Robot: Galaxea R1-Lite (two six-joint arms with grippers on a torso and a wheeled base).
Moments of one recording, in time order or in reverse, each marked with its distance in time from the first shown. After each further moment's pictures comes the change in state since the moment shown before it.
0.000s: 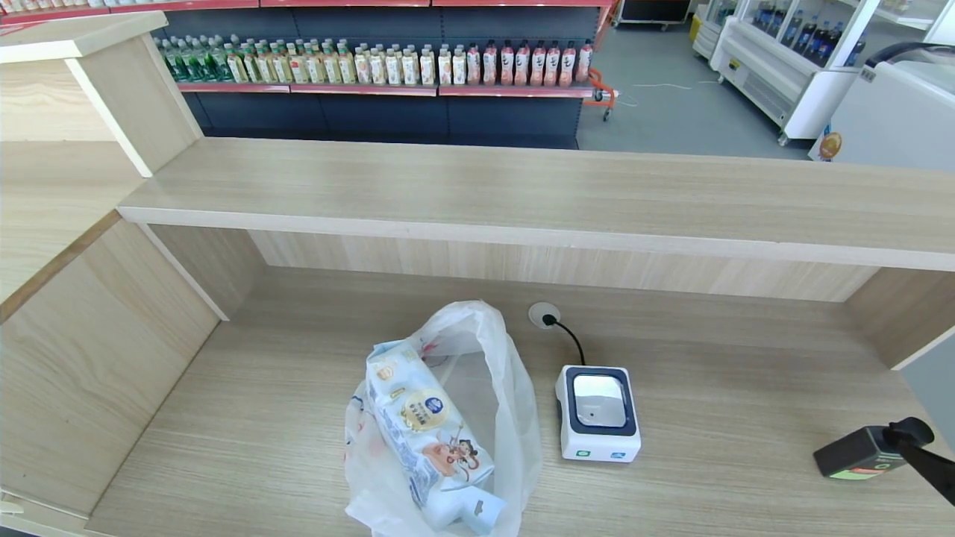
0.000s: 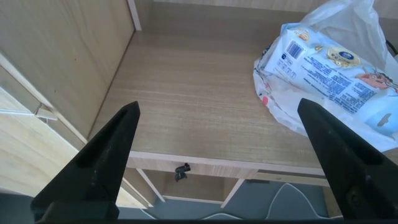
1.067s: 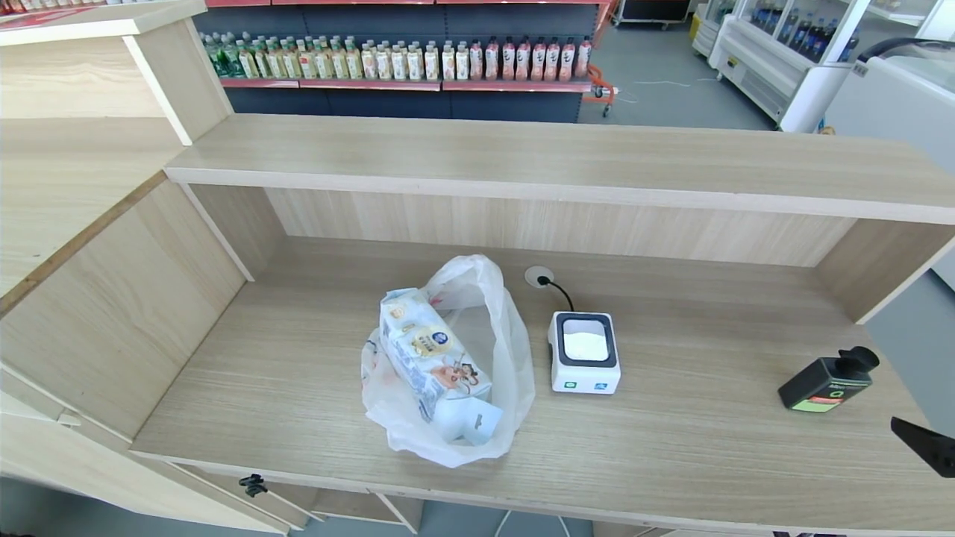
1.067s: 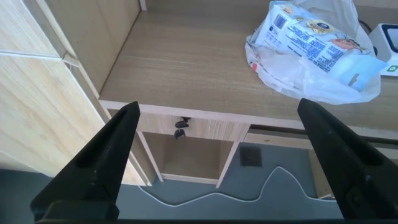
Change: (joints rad) left arm 0.000 0.000 0.000 -0.001 0.000 -0.020; right arm -0.004 0.111 -0.010 -0.115 -0.002 -0.004
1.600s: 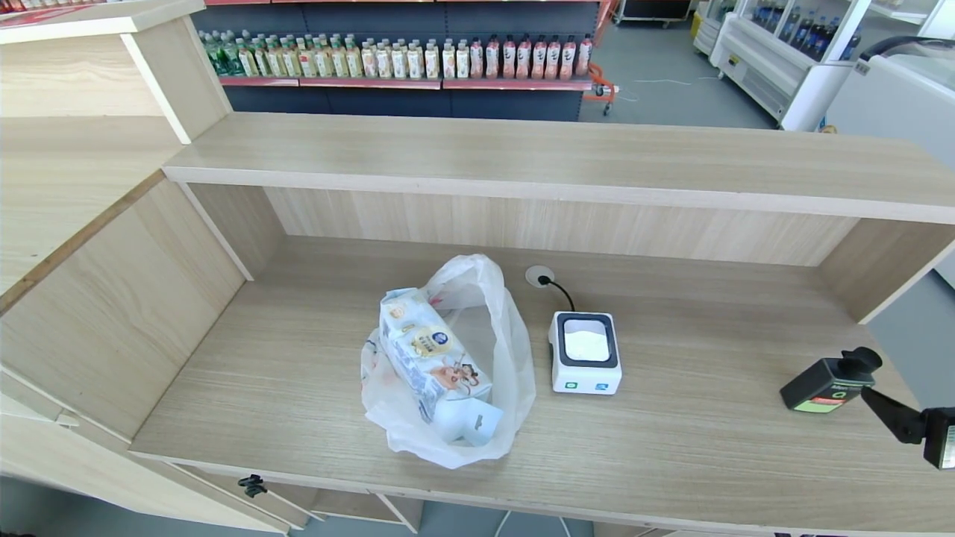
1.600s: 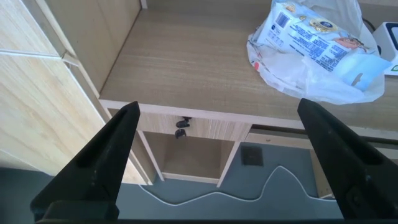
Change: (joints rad) left arm 0.000 0.000 0.000 0.000 0.000 0.000; right arm -0.004 0.235 0.153 -0.526 0.027 -0.039
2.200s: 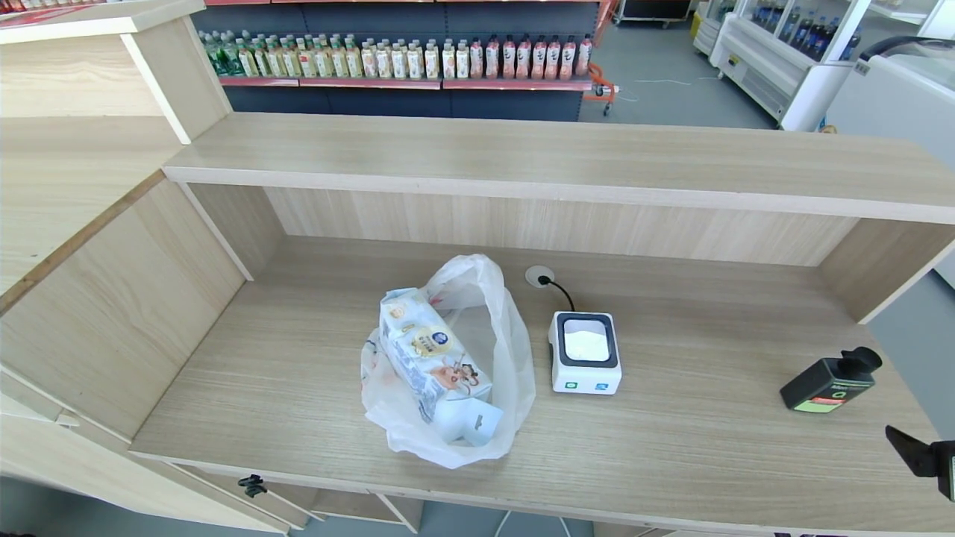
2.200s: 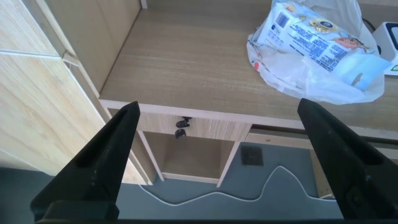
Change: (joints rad) left arm 0.000 0.000 0.000 0.000 0.000 0.000; right arm -0.094 0.065 0.050 0.007 -0.091 -0.103
